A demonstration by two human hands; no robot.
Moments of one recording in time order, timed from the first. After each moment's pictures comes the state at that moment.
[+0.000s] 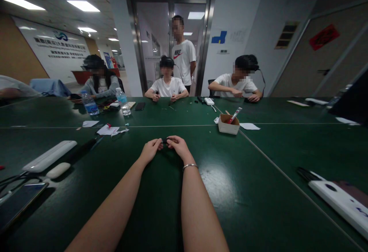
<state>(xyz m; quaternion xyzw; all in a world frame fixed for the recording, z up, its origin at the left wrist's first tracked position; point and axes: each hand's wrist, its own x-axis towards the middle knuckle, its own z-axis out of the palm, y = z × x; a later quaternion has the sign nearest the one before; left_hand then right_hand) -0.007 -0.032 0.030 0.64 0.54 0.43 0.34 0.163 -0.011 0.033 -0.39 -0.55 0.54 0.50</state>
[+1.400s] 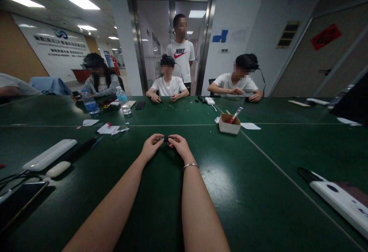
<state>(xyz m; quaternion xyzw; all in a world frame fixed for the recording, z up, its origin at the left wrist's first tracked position) -0.007 -0.028 0.031 0.64 0.47 0.51 0.33 0.164 -0.010 0.031 -0.39 -0.54 0.55 0.51</state>
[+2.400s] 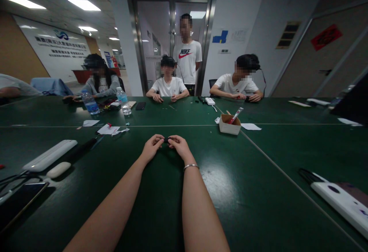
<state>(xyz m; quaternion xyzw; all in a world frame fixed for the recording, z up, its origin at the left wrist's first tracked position) -0.006 -0.027 0.027 0.62 0.46 0.51 0.37 0.164 -0.008 0.029 -0.39 -0.55 0.54 0.50</state>
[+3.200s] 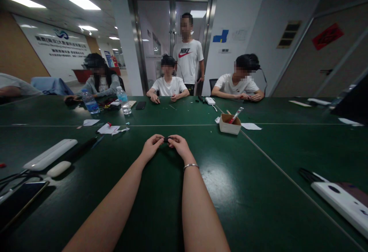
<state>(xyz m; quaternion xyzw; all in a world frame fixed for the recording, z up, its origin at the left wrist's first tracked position) -0.007 -0.024 0.026 0.63 0.46 0.51 0.37 0.164 -0.011 0.032 -0.39 -0.56 0.54 0.50</state>
